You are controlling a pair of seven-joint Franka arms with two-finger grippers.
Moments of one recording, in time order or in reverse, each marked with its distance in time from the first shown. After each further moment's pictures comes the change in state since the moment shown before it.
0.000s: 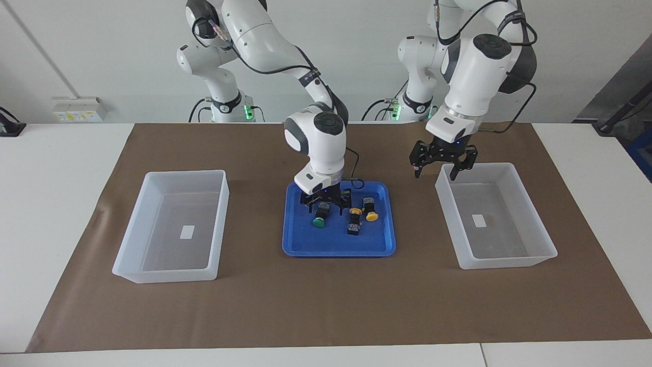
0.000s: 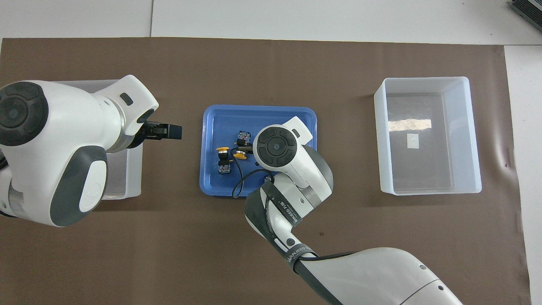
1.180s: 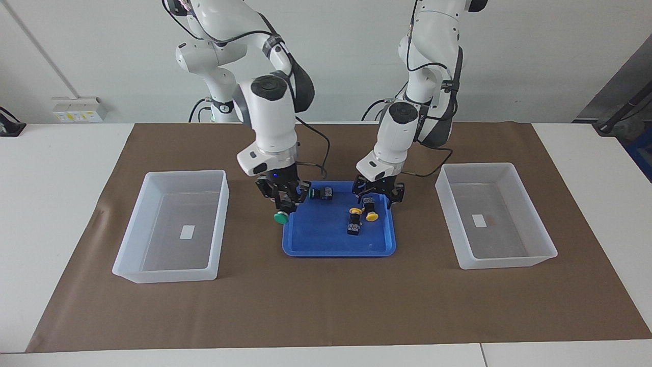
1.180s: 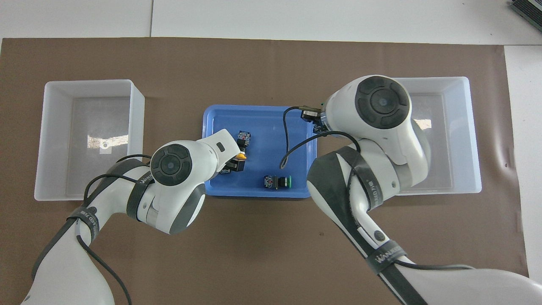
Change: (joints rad) left arm -0.195 0.220 -0.001 -0.215 0.000 0.426 -0.044; right arm -0.222 -0.258 -0.017 0.009 0.027 -0.192 -0.171
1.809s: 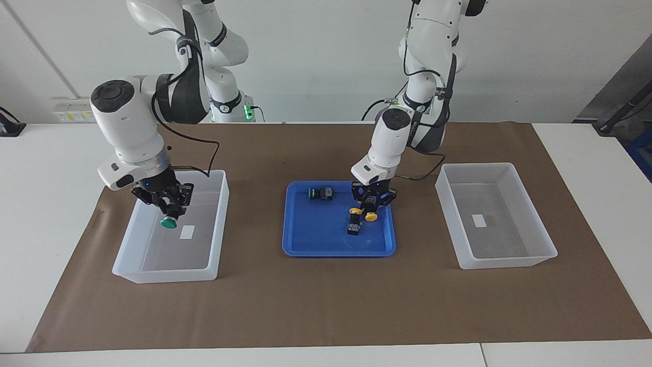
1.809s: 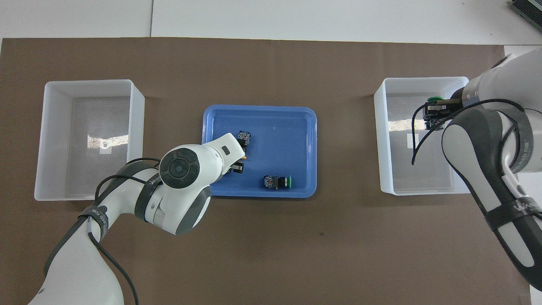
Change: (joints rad) left arm -0.012 0.016 0.004 -0.003 0.000 0.024 -0.018; right arm -0.379 -0.032 -0.007 -0.102 0.020 -0.014 -0.578
